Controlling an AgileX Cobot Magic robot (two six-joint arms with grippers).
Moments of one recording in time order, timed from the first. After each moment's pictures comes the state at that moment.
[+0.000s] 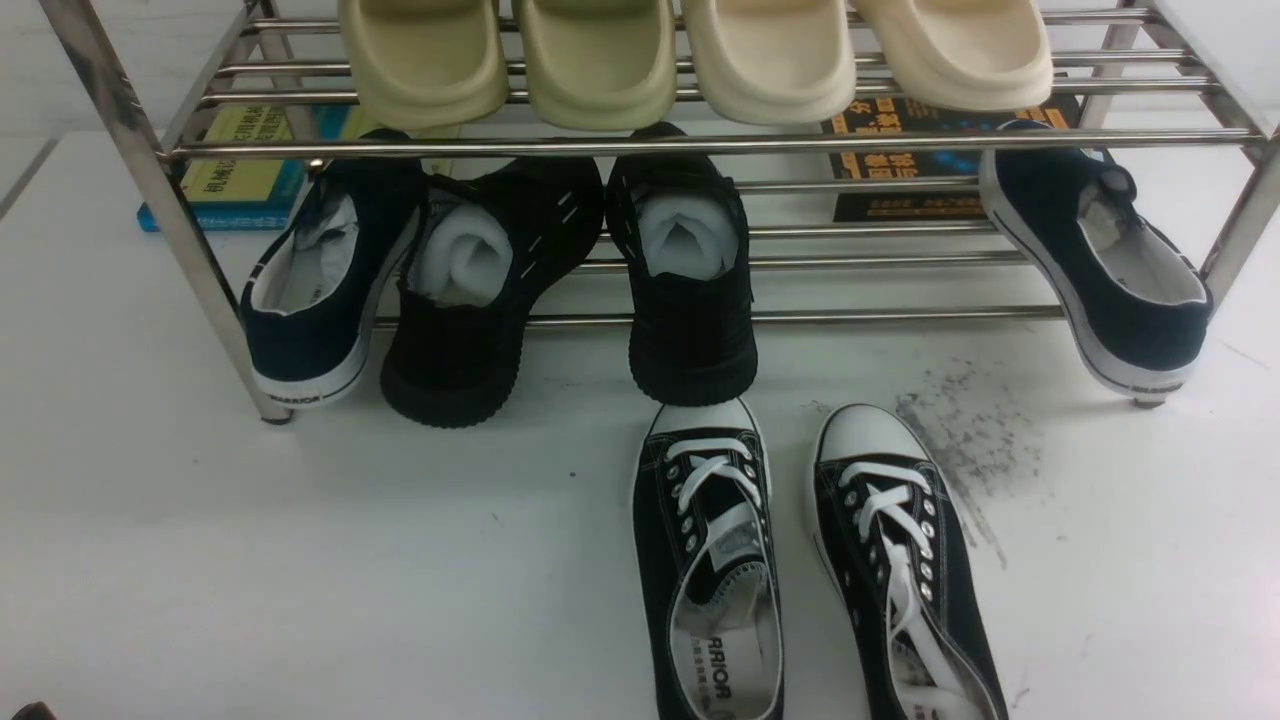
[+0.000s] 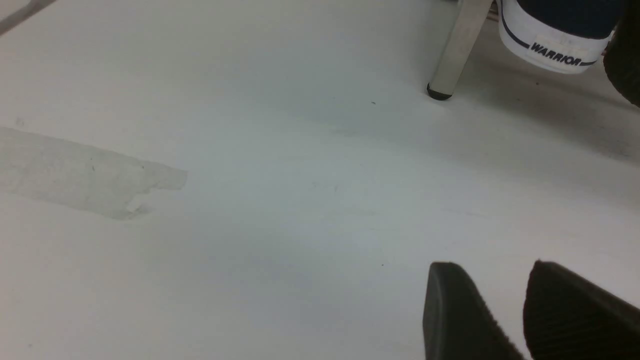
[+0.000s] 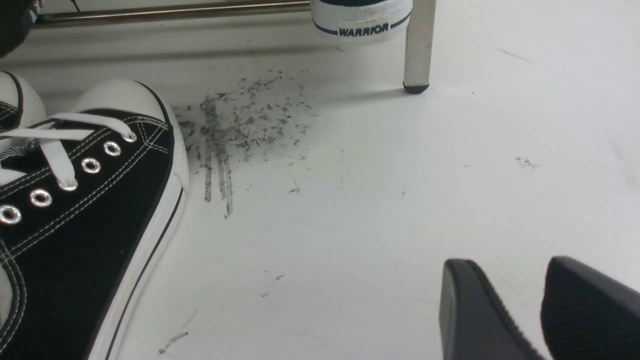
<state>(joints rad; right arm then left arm) -0.01 -0.01 0.01 0.06 0.40 0.06 0.02 -0.01 0.01 0.20 0.40 -0.42</state>
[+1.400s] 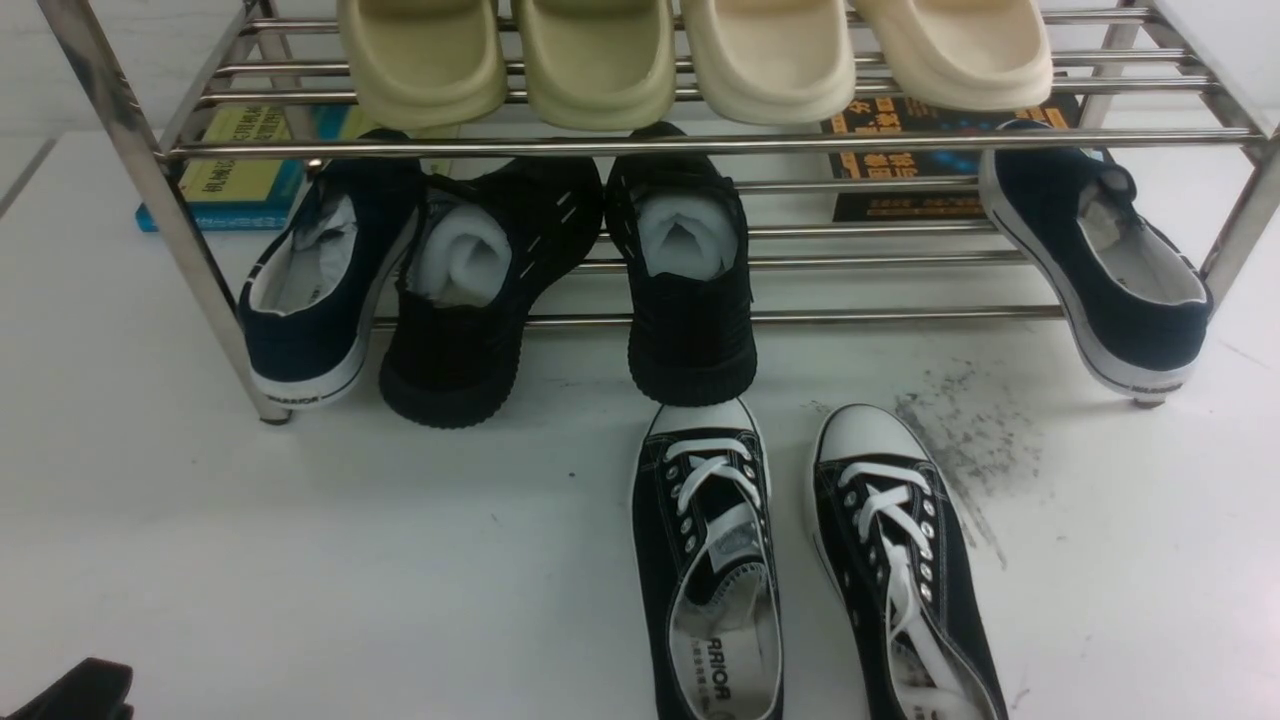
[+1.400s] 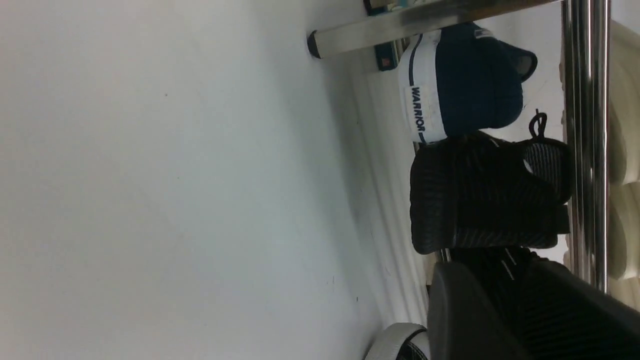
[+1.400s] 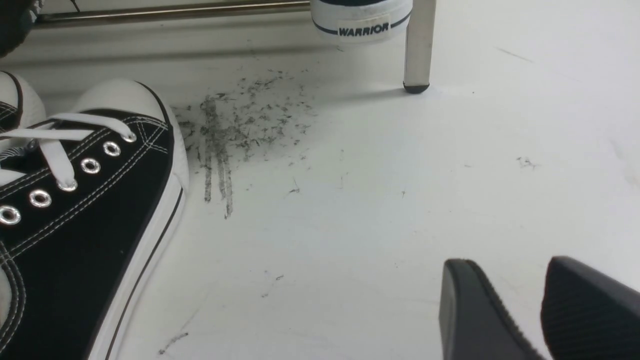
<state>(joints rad) -0.01 -0.01 0.01 0.06 0.40 0.06 0.02 -0.01 0.02 -0.29 0.29 -1.00</state>
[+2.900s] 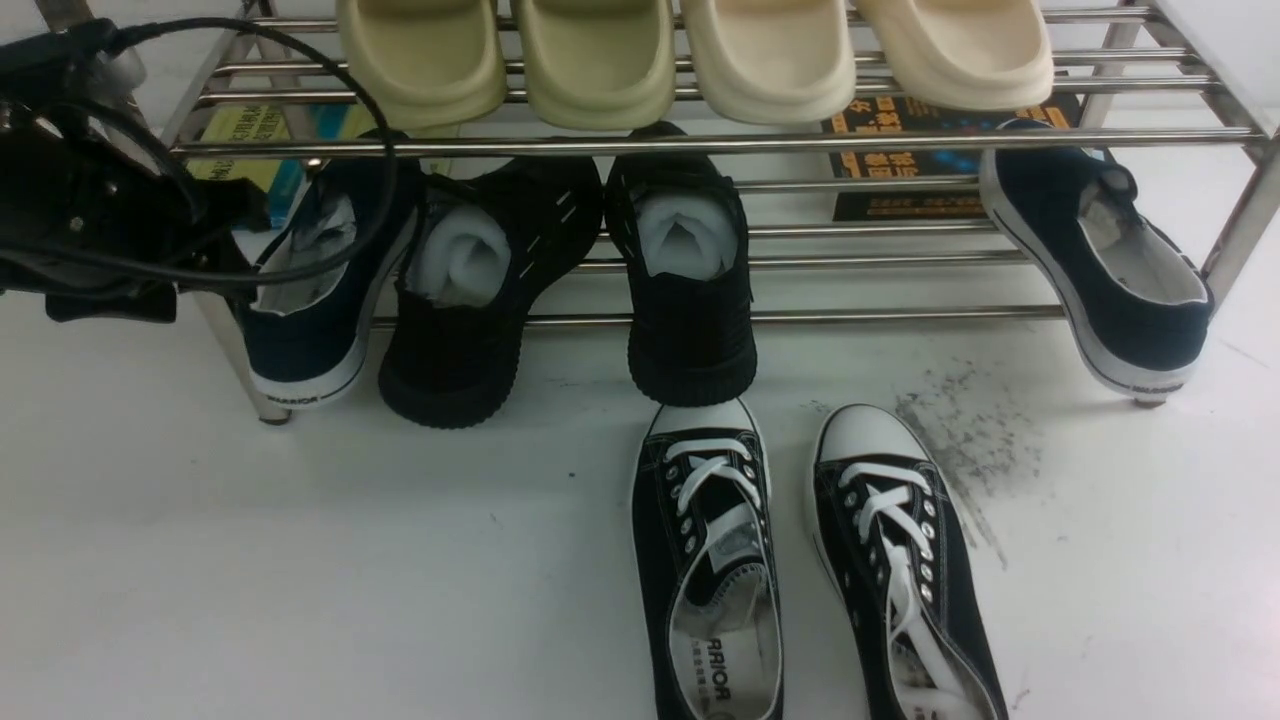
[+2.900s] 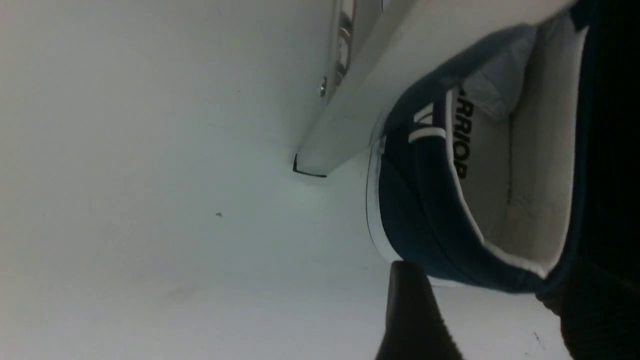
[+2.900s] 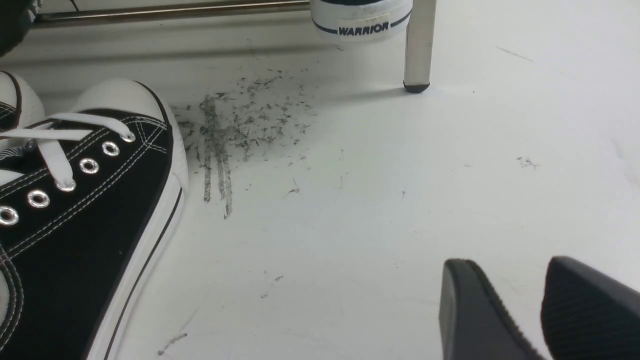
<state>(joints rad) -0.01 -0.01 0.01 0.06 0.40 0.06 0.01 1.53 -1.25 -0.16 0.76 -0.05</state>
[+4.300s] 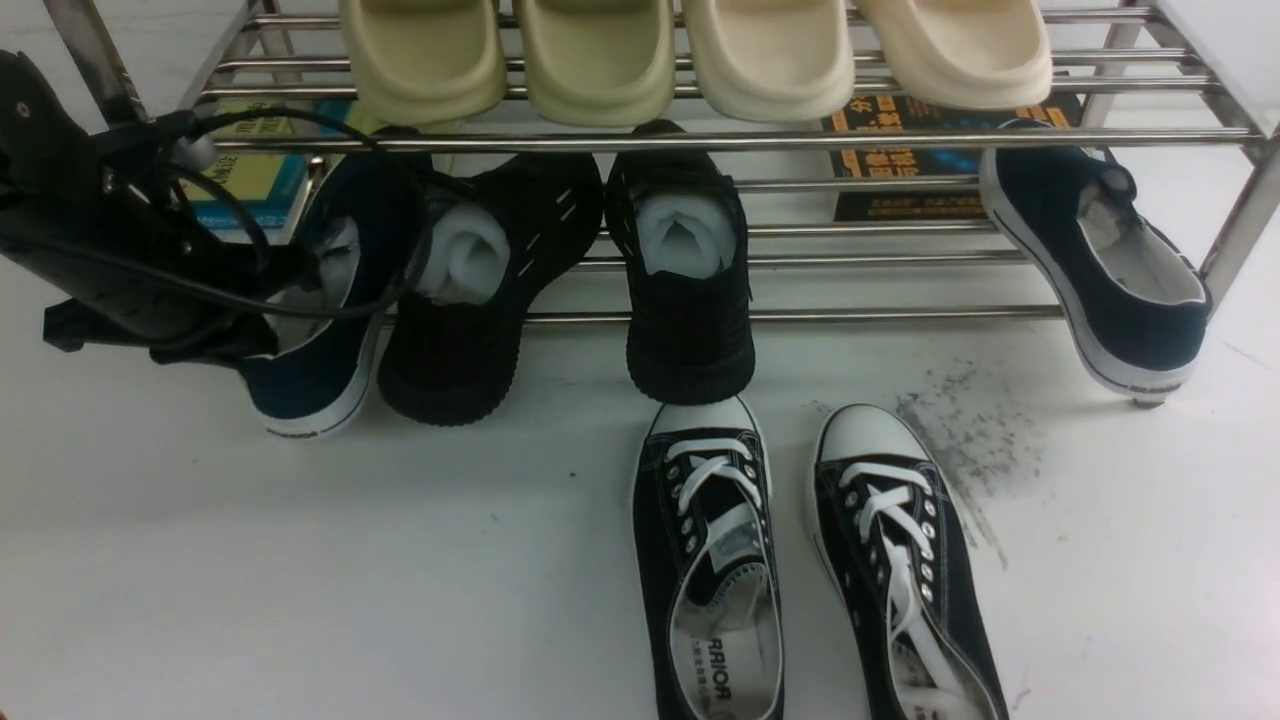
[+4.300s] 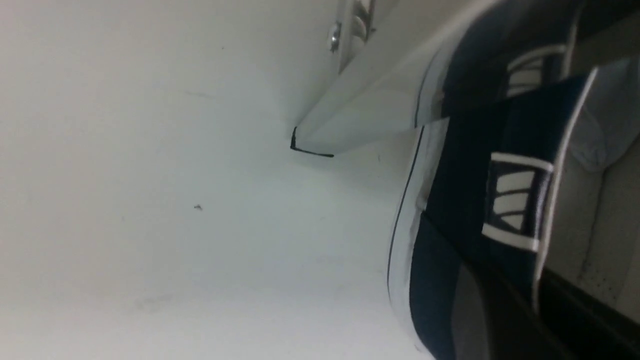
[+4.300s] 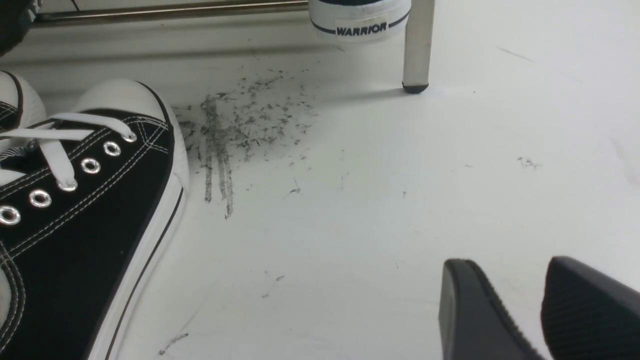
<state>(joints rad) -0.01 -0.01 0.01 0.06 0.40 0.06 0.01 1.66 -1.25 -0.19 0.76 -0.03</state>
